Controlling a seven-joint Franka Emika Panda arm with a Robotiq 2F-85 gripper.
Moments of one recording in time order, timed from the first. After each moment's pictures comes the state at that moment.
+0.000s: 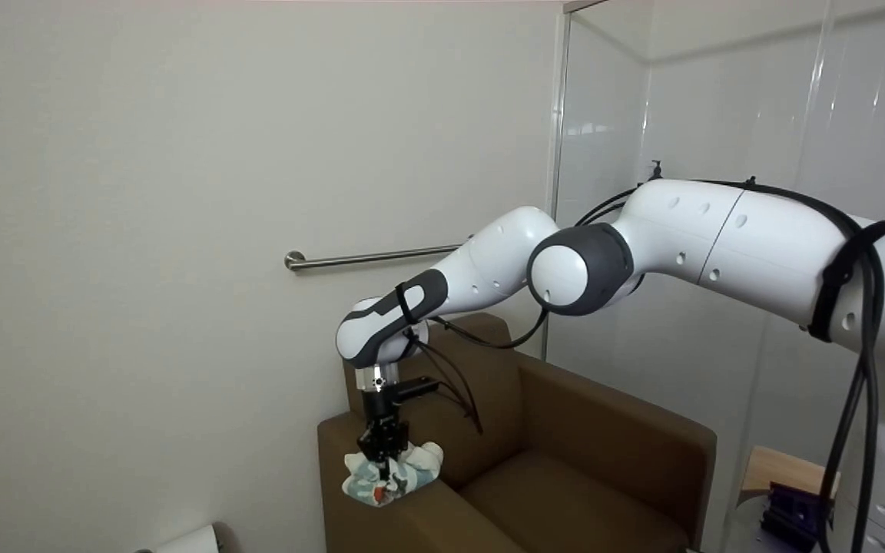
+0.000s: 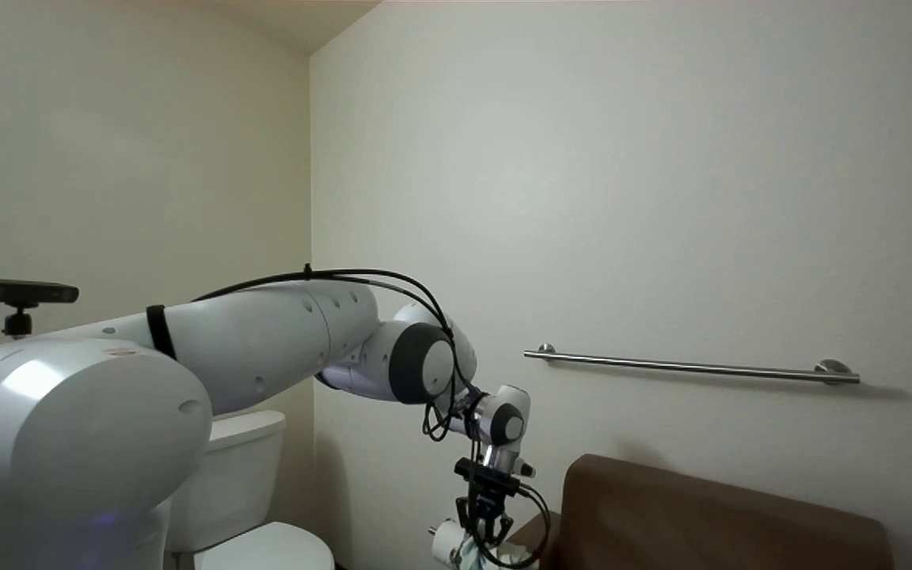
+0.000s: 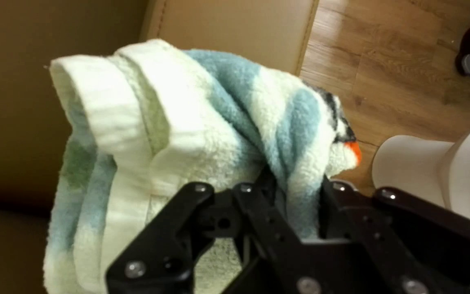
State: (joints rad) arm 0.02 1.31 0.08 -0.93 0.11 1.91 -0.16
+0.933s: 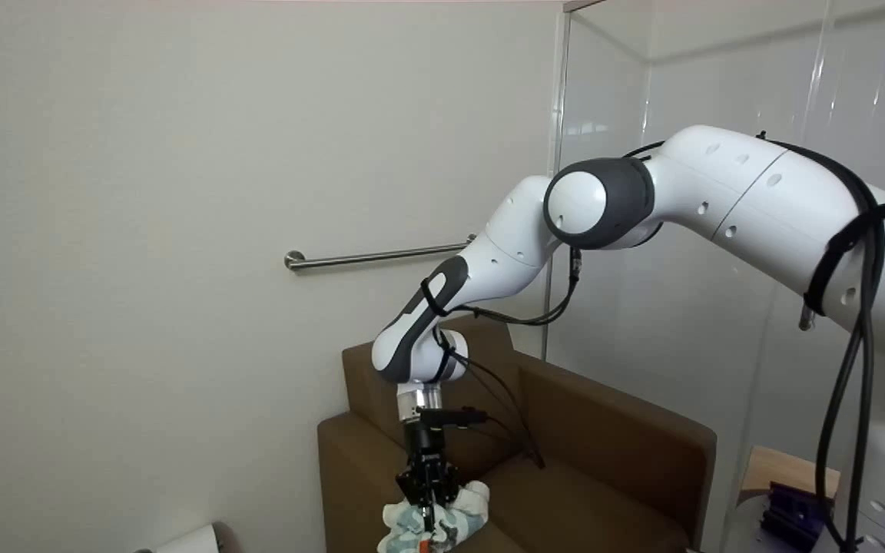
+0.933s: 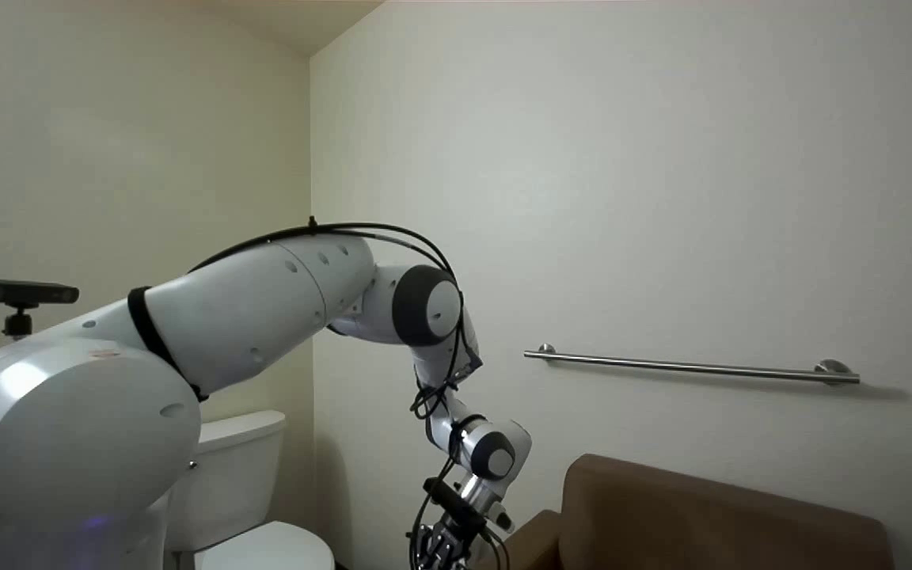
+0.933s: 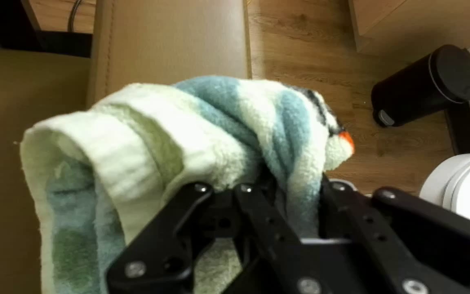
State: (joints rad) arm -0.06 1.07 0.12 -1.51 0.31 1.97 -0.11
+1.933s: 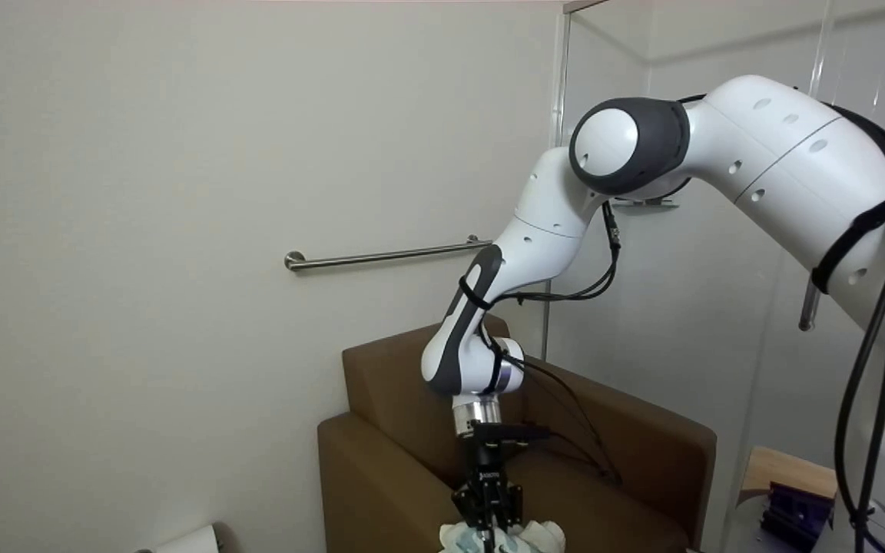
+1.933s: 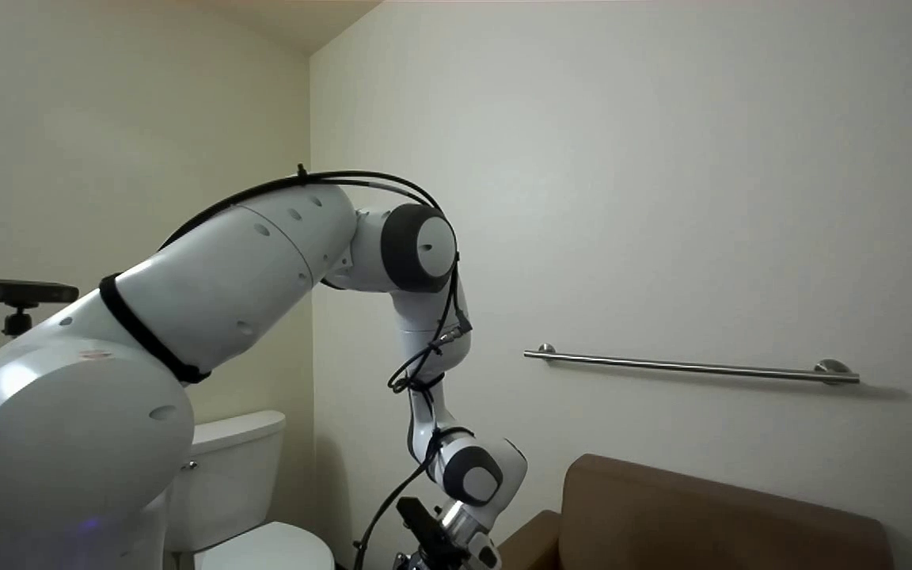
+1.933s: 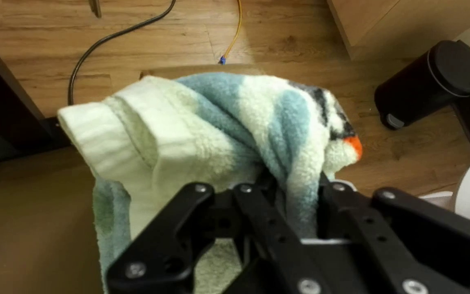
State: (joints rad) arm -0.10 0.86 0.09 -1.97 0.43 2.16 -0.11
